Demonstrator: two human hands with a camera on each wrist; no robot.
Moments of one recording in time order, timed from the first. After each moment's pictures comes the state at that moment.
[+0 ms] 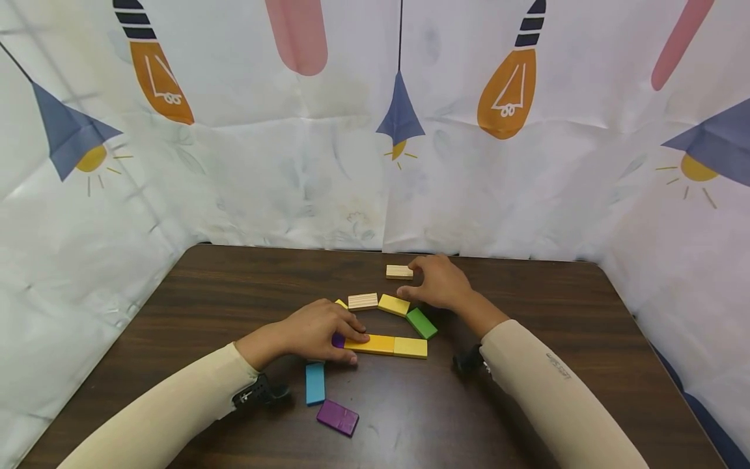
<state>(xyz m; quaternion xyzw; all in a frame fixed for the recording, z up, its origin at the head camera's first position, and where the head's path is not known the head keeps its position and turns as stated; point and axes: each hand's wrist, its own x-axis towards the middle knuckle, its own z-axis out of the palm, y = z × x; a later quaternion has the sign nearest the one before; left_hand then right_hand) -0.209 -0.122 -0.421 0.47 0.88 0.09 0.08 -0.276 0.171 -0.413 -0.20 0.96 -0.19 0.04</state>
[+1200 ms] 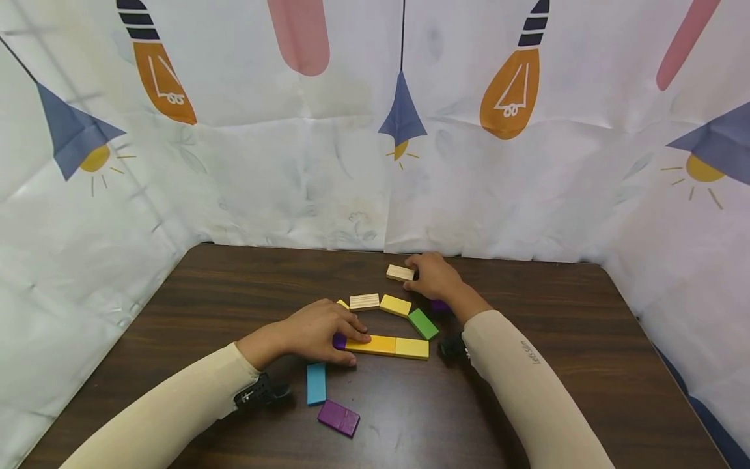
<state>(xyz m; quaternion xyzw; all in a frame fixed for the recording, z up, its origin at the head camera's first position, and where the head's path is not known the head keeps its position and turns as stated) -0.209 -0.123 -0.421 0.47 0.88 0.09 0.08 -0.305 0.161 -0.426 -0.21 0.95 -0.20 0.08</state>
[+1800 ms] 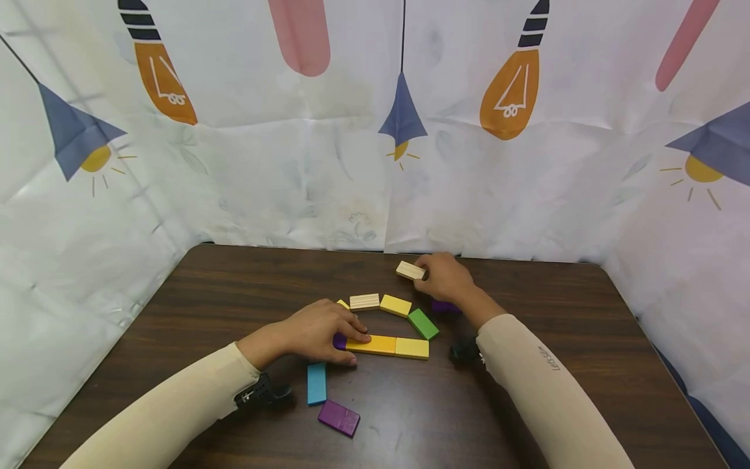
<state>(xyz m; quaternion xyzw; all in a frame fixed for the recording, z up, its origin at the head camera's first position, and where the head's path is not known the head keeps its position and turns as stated) -0.209 -0.123 -0.422 0.46 0.88 0.08 0.08 -0.298 0.177 -0.425 -0.19 0.96 -0.19 0.03</state>
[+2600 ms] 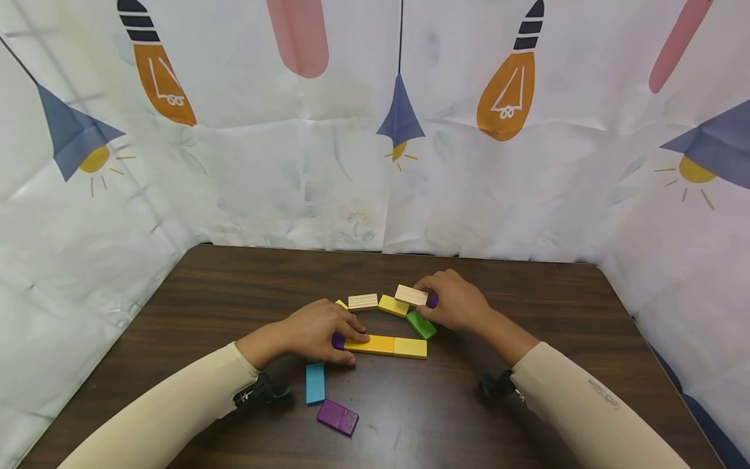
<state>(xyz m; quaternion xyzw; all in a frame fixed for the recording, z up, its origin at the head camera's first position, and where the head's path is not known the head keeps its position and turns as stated) -0.208 -0.123 -0.420 0.47 0.88 0.08 0.08 -0.238 0.196 -0.409 -0.27 0.95 -0.18 0.01</state>
